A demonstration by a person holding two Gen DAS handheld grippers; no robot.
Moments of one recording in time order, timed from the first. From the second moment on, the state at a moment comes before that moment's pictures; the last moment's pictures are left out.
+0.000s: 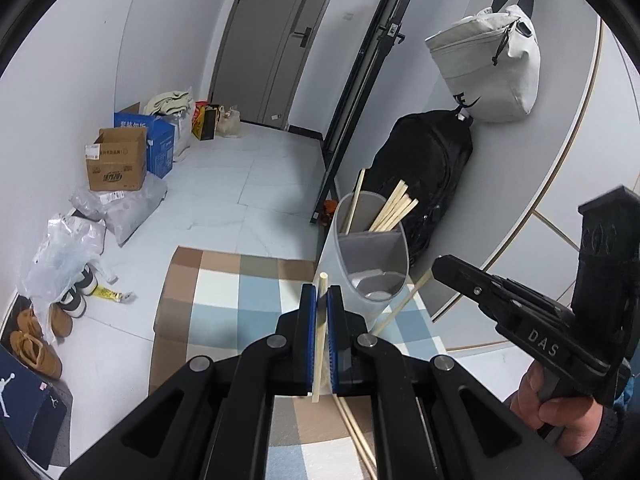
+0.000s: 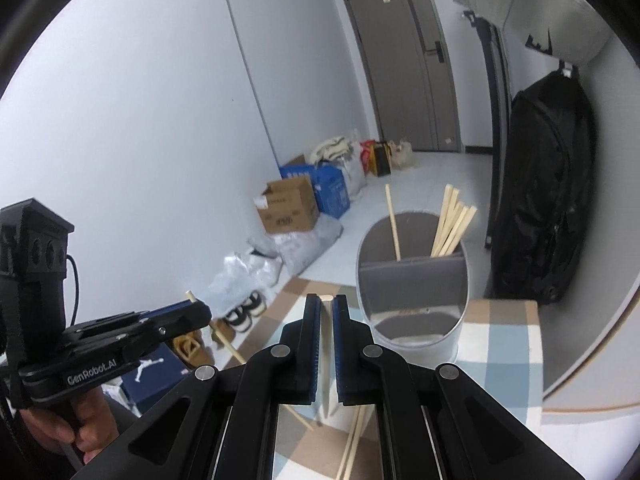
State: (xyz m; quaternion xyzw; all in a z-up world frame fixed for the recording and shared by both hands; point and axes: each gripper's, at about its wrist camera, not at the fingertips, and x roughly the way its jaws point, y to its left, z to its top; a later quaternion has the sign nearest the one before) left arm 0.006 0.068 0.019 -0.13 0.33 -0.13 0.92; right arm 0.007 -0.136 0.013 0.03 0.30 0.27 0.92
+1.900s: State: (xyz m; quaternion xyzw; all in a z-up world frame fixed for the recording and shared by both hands) left arm 0.152 -0.014 0.091 -0.04 0.33 -0.19 0.92; right arm 0.147 -0.184 0.083 0.06 0.27 0.27 0.92
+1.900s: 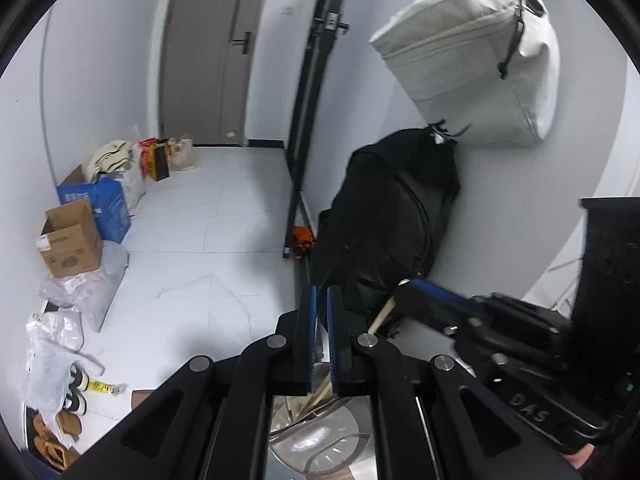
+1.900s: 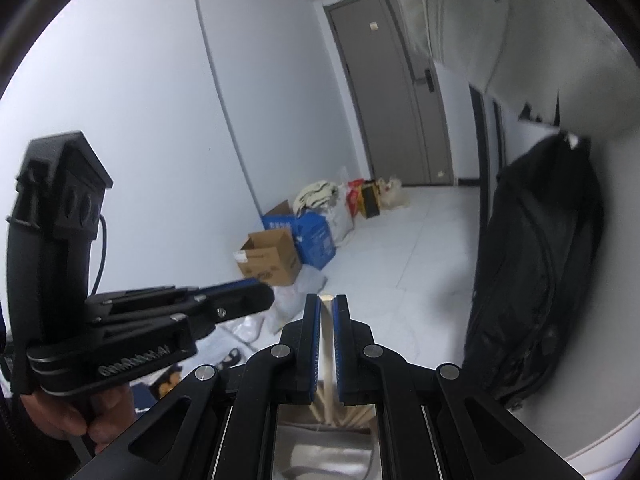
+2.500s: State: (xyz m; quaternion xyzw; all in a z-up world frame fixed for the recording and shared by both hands) left arm 0.126 0.004 0.088 -0.04 0.33 -0.12 0.93; right arm 0.138 -0.231 0.060 0.15 0.30 0.24 0.91
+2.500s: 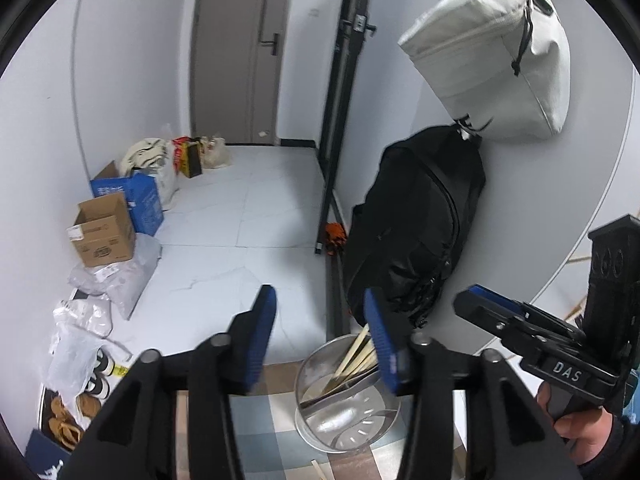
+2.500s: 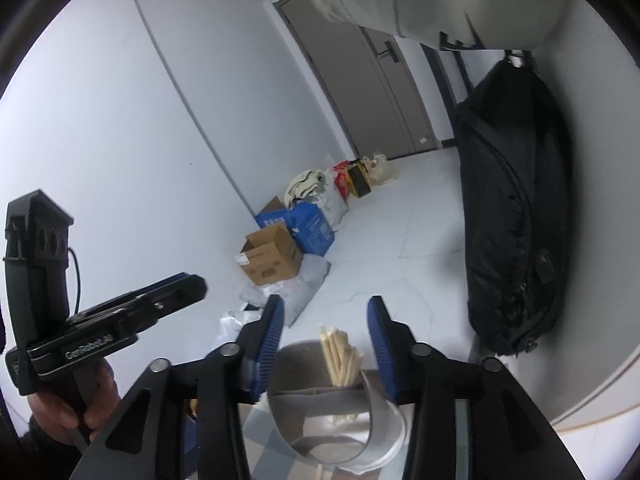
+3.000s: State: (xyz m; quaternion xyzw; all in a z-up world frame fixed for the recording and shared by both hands) left arm 0.078 0.009 0.087 -0.03 0.31 -0.08 0.95; right arm 0.080 -0.223 0.070 0.13 0.28 0.25 0.92
